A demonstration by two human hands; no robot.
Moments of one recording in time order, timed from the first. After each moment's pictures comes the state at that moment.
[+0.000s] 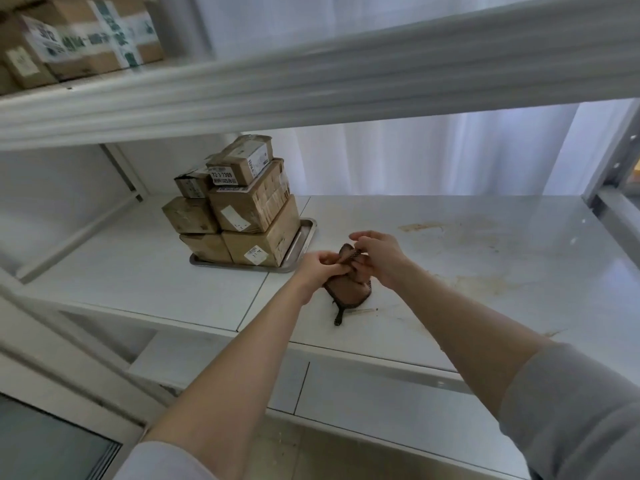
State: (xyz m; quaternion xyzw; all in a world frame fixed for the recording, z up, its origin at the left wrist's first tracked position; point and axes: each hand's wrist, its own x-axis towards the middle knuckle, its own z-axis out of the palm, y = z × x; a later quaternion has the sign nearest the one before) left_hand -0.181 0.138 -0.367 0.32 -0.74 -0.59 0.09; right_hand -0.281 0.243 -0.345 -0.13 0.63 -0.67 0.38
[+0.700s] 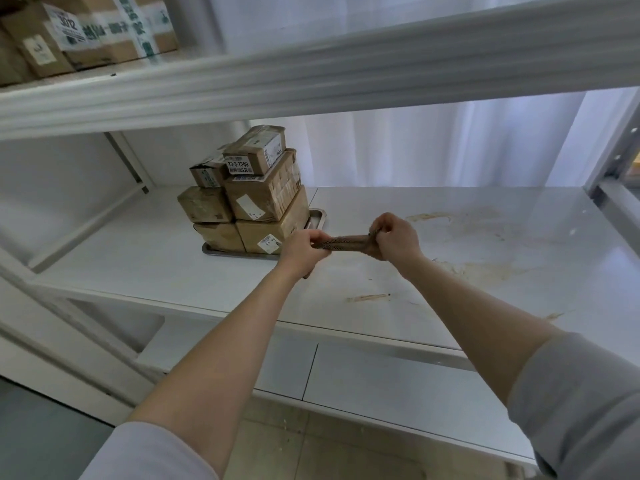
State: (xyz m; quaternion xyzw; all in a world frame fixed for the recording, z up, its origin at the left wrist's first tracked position) left_hand -0.138 0.119 -0.336 0.29 -0.87 -0.38 0.15; right_hand -0.267 0.251 -0.345 -0.24 0.78 -0.55 0.17
